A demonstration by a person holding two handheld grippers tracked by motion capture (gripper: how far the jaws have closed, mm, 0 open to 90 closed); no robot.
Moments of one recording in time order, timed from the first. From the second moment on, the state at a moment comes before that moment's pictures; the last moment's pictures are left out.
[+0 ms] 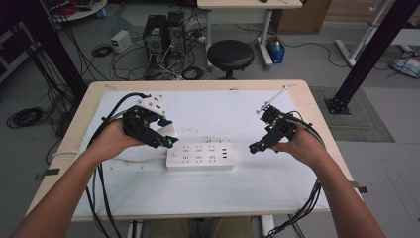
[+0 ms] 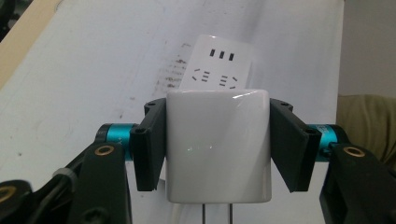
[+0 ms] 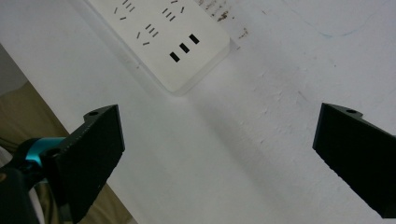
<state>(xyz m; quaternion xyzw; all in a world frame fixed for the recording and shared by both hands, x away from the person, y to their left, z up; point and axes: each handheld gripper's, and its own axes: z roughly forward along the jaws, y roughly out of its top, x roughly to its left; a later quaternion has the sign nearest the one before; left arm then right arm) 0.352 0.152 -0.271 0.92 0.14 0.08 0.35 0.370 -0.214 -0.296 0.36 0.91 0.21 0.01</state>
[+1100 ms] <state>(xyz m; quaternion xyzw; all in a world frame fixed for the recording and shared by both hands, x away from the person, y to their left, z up) 0.338 0.072 -0.290 0.93 0.07 0.09 0.36 0.365 -0.174 -0.300 0.43 0.81 0.36 -0.16</state>
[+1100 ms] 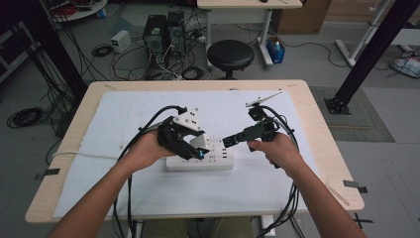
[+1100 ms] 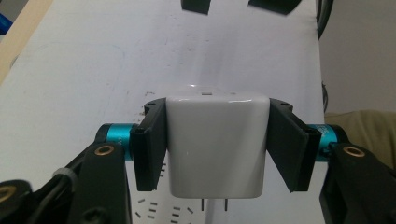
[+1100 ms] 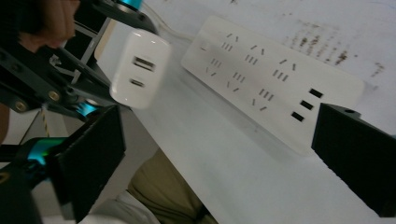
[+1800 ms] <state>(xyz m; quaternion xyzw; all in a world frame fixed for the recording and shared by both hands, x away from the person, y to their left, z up) 0.332 0.042 -0.295 0.92 0.05 0.11 0.37 0.371 -0.146 -0.311 0.45 0.79 0.36 -0.22</state>
